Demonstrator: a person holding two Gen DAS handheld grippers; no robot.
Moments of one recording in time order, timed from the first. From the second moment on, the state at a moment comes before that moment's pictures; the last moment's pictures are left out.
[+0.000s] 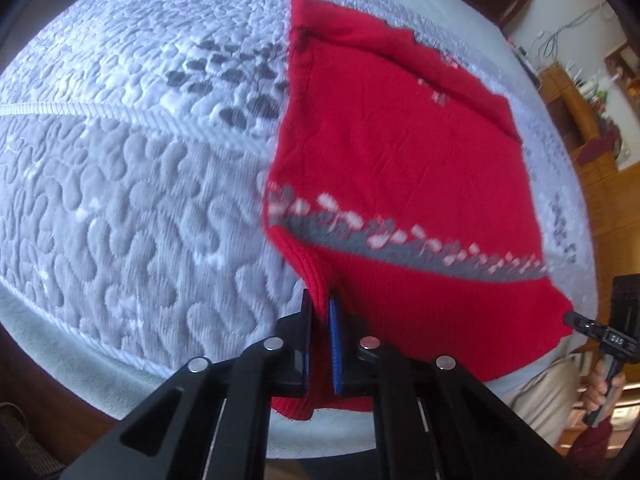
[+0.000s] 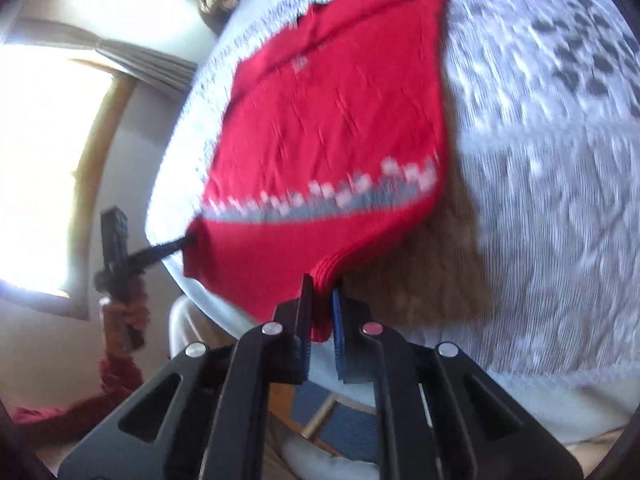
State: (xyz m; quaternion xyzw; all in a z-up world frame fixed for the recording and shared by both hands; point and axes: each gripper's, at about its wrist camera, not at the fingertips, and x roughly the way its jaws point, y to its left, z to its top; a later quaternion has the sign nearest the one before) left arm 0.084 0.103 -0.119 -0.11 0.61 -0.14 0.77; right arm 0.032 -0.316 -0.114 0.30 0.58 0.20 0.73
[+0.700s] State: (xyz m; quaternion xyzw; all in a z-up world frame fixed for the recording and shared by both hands) left arm 0.215 0.088 -0.134 -0.04 0.58 -0.03 0.81; right arm 0.174 -0.373 -0.137 0.29 0.59 0.10 0.75
